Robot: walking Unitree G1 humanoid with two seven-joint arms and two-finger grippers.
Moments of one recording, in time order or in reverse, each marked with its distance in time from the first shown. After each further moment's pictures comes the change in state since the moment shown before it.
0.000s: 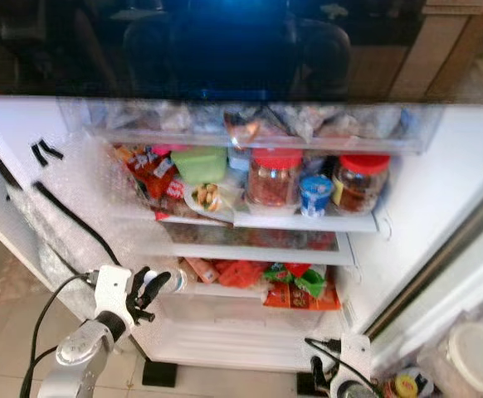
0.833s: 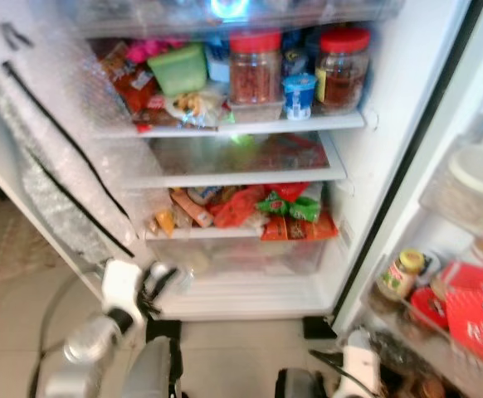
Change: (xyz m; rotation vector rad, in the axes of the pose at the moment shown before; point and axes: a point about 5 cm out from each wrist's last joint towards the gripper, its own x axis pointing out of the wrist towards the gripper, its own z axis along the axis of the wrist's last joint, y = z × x) left arm 0.009 -0.008 0.017 0.034 -0.079 -0.007; right arm -0.004 -0.003 -0.019 0.039 0.066 0.008
